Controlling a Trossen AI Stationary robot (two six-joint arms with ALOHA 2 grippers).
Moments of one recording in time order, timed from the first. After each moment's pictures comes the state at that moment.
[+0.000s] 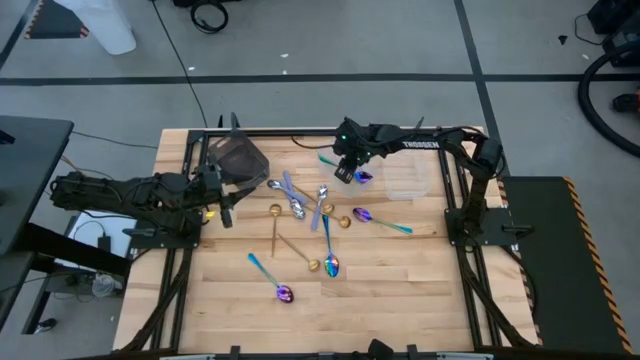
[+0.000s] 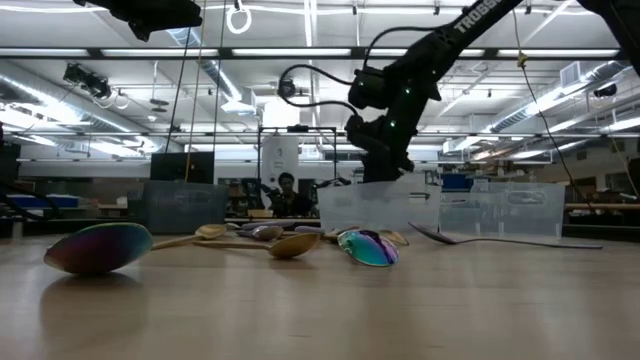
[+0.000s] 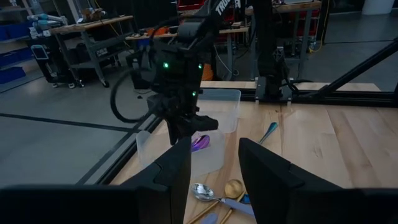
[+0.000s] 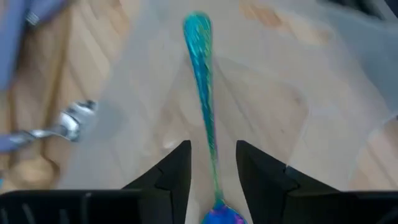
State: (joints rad) left arm -0.15 0.58 0.61 -0.17 -0.50 0.02; right arm -0.49 1.85 1.30 -0.53 -0.02 0.05
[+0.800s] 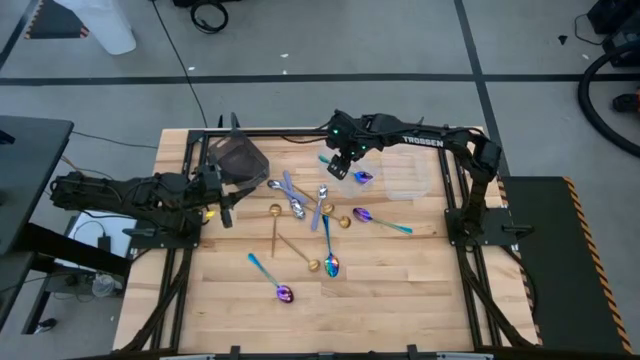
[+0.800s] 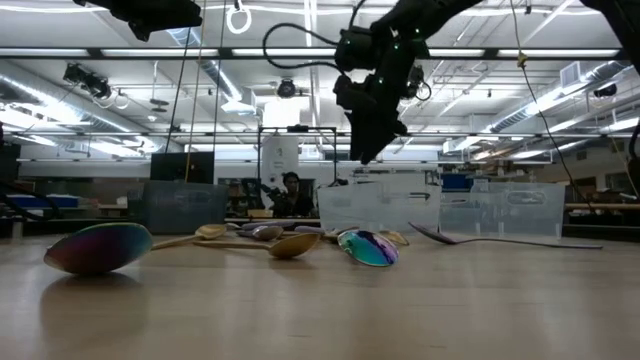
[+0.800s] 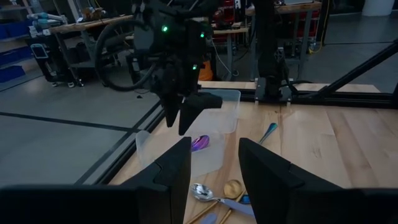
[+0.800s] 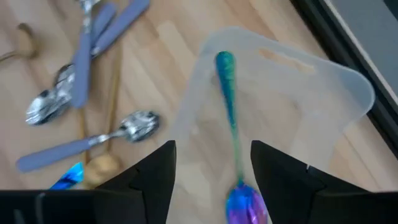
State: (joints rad) left arm -0.15 0.58 0.61 -0.17 -0.50 0.01; right arm -0.41 1.84 1.57 -0.84 0.02 0.16
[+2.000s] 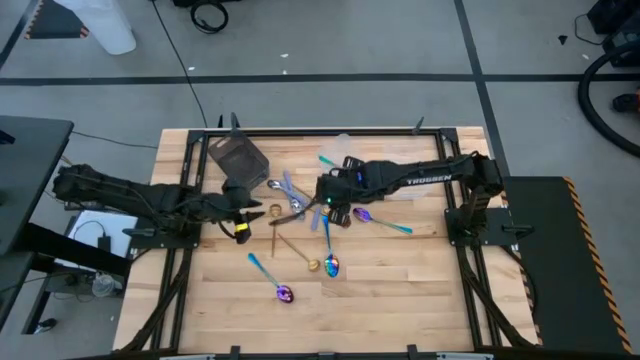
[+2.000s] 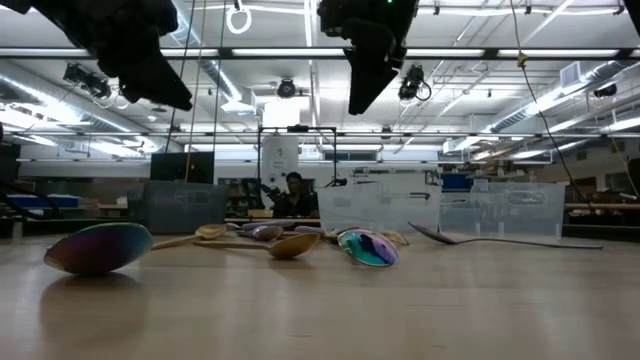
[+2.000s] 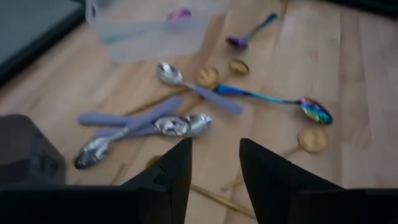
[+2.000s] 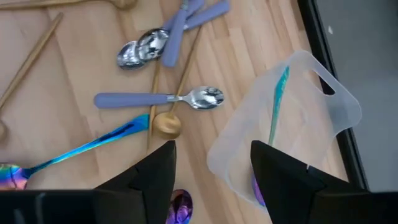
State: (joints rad) left arm -0.19 0.84 0.60 -0.41 -0.41 -0.43; right arm 0.05 1.84 1.69 -1.07 0.43 0.24
